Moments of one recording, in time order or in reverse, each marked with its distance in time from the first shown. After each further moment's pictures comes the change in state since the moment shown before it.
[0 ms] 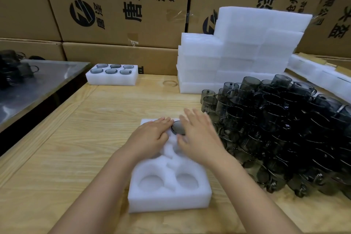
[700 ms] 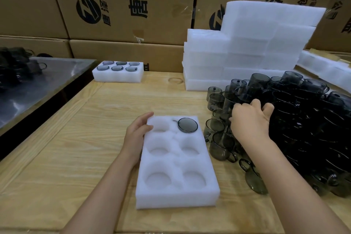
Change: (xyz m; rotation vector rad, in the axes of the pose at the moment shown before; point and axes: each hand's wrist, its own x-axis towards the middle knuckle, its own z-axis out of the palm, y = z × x) left_hand -0.015 -0.031 0.020 -1.373 0.516 -0.355; right_hand 0.002 0.058 -0.037 -0.368 0.121 0.463
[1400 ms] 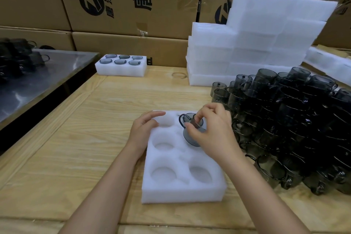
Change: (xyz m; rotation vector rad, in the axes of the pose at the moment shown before) left_hand 0.002 -0.002 0.001 0.108 -0.042 0.011; right_hand -0.053 -0.062 -0.001 0.955 0.017 -0.215
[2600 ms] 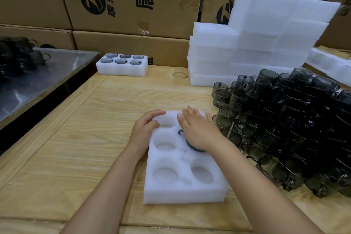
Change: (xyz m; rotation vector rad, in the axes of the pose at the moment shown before) left_hand 0.003 -0.004 -0.003 0.069 -0.013 0.022; right_hand 0.036 0.009 0.036 -0.378 -0.563 0.066
